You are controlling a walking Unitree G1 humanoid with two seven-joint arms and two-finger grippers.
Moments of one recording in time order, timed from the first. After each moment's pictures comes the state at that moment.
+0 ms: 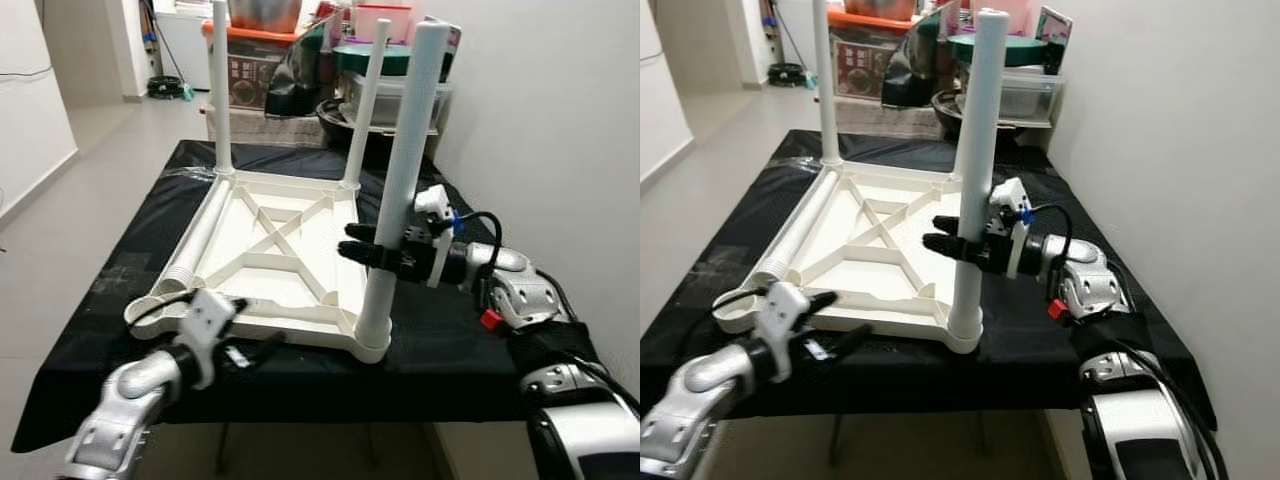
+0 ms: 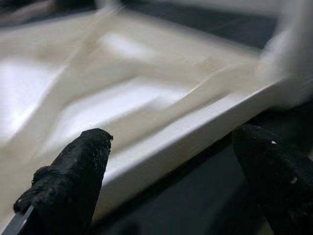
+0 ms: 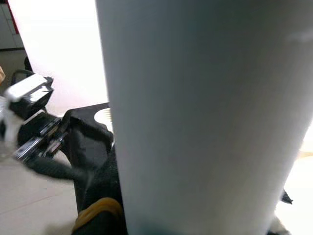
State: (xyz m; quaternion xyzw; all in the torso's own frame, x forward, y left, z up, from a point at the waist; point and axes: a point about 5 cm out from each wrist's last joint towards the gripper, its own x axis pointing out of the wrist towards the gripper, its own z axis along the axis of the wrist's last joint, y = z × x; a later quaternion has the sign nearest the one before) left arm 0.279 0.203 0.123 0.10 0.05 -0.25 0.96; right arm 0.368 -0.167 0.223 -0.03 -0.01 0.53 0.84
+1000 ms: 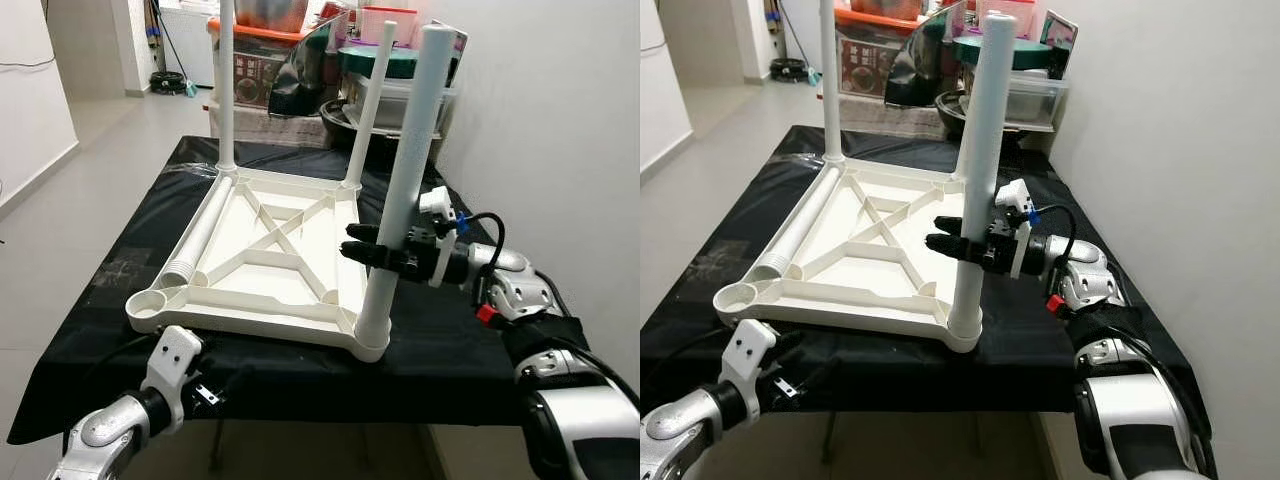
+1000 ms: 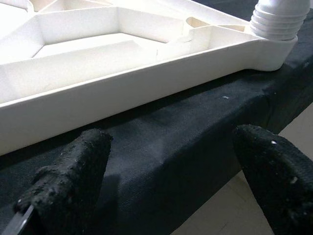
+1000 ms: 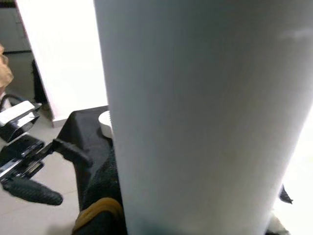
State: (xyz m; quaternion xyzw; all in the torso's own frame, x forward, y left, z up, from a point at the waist) left arm 0.250 0.190 0.102 0.06 0.09 -0.28 0.95; right arm 0.372 -0.173 0.216 -0.01 -0.02 0.53 0.85
